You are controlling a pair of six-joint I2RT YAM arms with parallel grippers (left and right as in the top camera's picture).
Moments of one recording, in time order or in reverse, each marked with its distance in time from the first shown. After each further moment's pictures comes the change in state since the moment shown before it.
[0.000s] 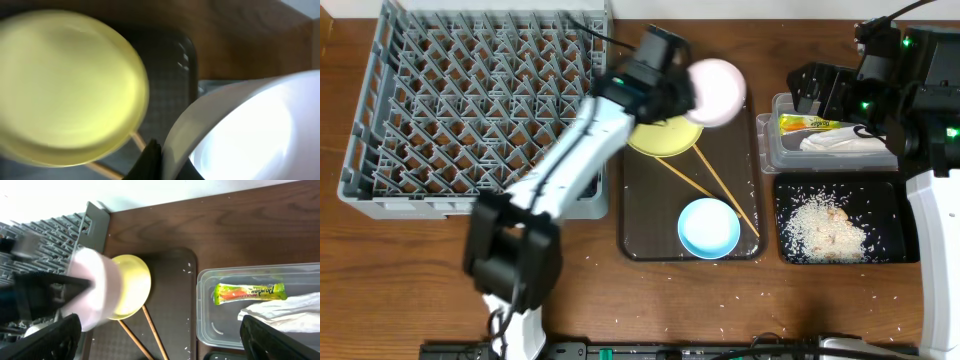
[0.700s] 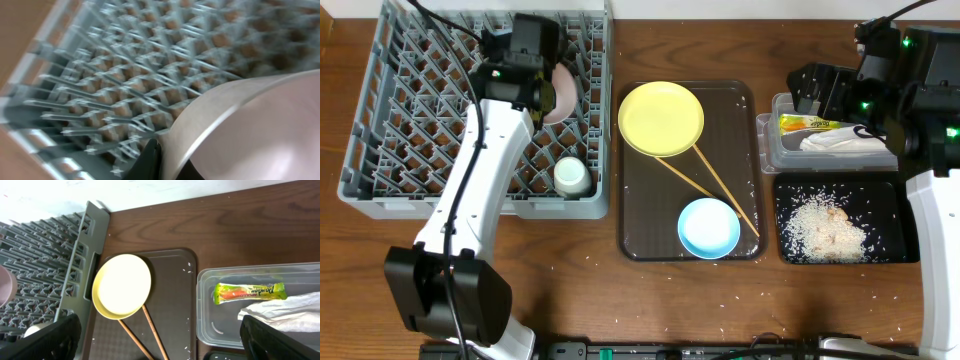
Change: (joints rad) left arm 0.290 -0.209 -0.108 -0.311 -0.809 0.206; right arm 0.000 0.000 0.000 -0.001 0.000 0.000
